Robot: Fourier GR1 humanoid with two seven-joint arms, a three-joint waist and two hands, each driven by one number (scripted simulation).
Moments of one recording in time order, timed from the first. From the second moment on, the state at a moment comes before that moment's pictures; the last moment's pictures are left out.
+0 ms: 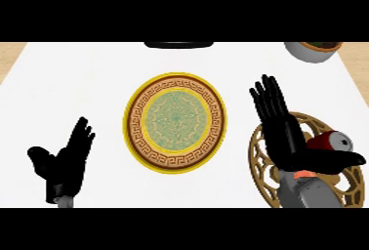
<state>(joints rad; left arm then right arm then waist) 0.05 0.30 -0.21 -1.56 0.29 0.40 0.14 -0.19 -0.19 0.29 -1.60 -0.42 -0.22 -0.19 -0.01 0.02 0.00</state>
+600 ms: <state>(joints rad) -0.15 0.46 -0.17 -1.66 0.23 0.27 0.08 -0.19 -0.44 0.60 -1.61 0.07 -0.14 -0.16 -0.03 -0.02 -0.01</state>
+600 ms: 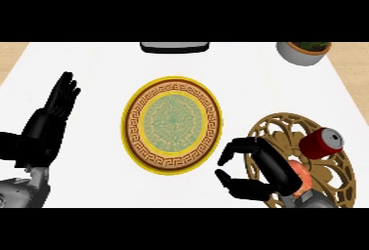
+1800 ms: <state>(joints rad) -0.25 0.48 -0.09 -1.60 0.24 0.12 0.07 0.15 -0.93 0.36 -2.05 0.21 -0.09 0.09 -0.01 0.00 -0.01</state>
